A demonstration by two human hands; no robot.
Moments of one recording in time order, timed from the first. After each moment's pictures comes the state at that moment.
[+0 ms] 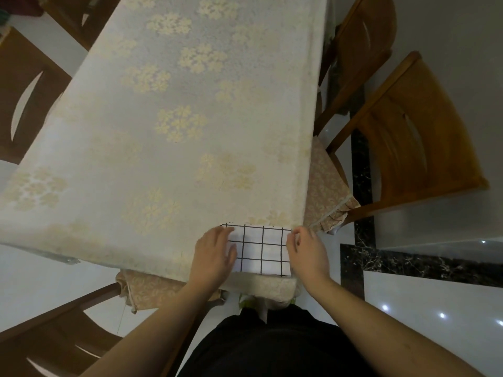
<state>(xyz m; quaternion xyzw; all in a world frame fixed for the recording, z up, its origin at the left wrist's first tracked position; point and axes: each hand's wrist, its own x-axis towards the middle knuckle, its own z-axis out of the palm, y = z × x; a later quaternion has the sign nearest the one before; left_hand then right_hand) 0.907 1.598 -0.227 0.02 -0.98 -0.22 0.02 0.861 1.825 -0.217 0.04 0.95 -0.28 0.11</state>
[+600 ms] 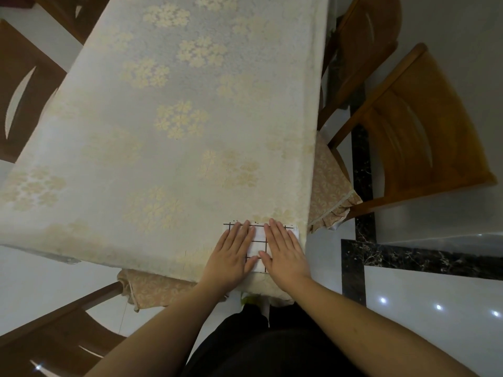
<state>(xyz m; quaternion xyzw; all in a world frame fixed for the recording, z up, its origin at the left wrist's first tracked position) 0.908 1.600 -0.261 -0.13 -0.97 -0.09 -0.17 0.881 1.783 -0.253 -0.17 0.96 -0.07 0.20</state>
